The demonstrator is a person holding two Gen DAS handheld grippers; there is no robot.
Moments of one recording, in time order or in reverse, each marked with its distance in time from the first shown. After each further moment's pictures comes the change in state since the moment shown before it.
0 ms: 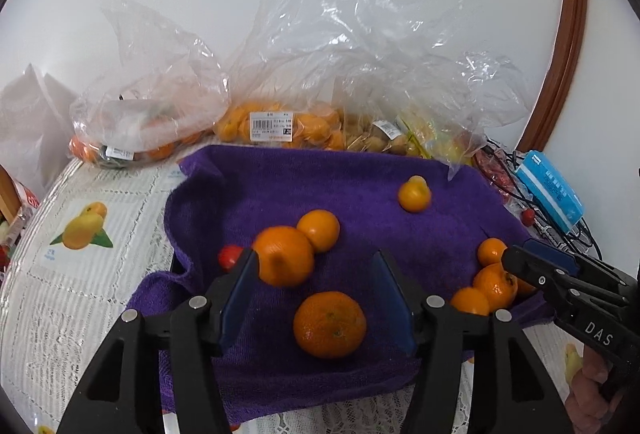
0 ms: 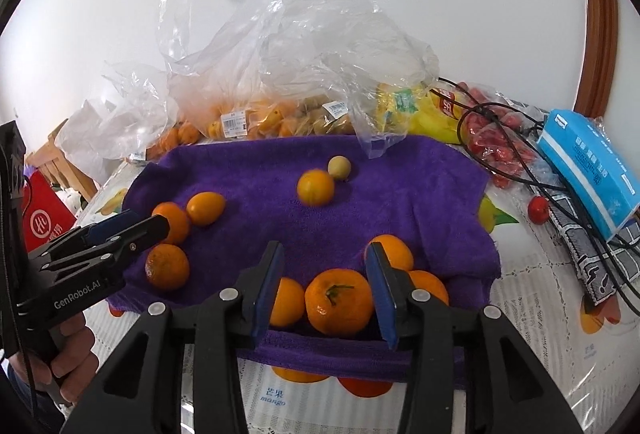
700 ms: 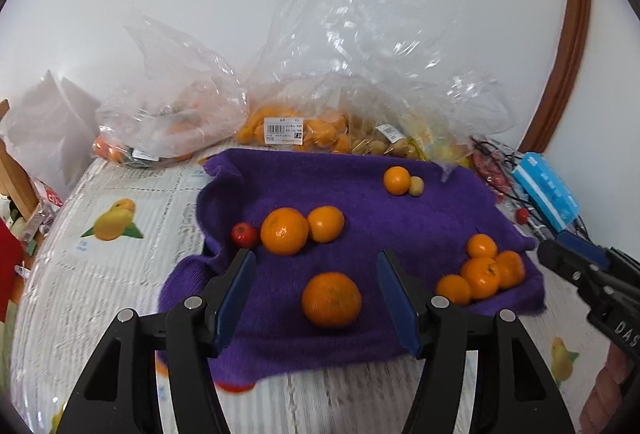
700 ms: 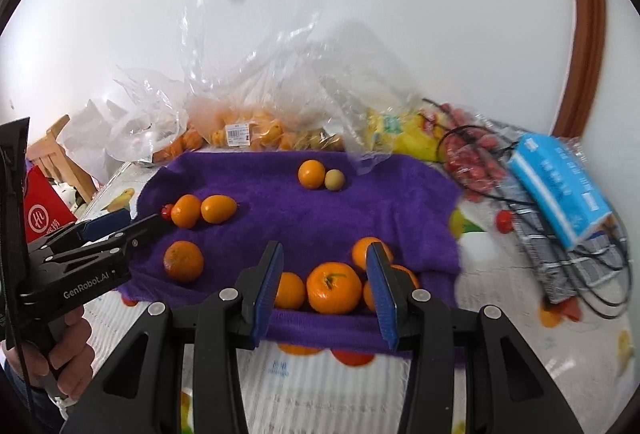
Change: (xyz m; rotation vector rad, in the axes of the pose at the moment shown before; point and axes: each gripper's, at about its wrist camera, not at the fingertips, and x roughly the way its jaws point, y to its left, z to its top) left arm -0.045 -0.004 0.005 -0.009 0.022 0.045; right arm -0.055 0.012 0.008 -0.034 -0.014 -0.058
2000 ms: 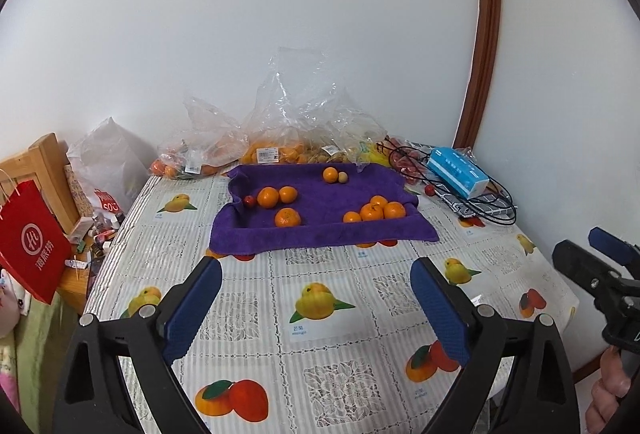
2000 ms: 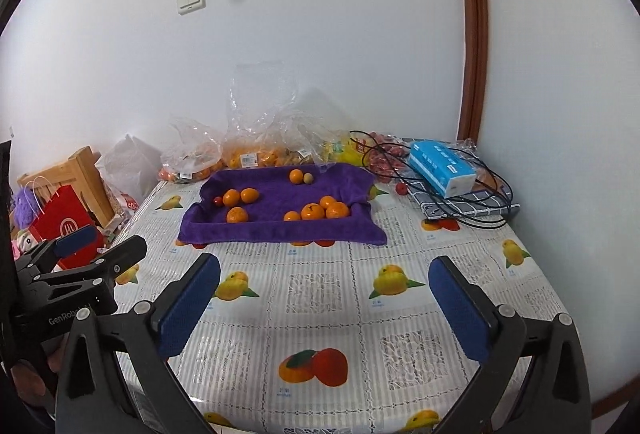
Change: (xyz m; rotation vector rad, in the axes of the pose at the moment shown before) left arm -0.239 -0.050 -0.078 0.091 -0.110 -0.006; right arm -0.271 0.014 -0.094 0.085 -0.139 -0.116
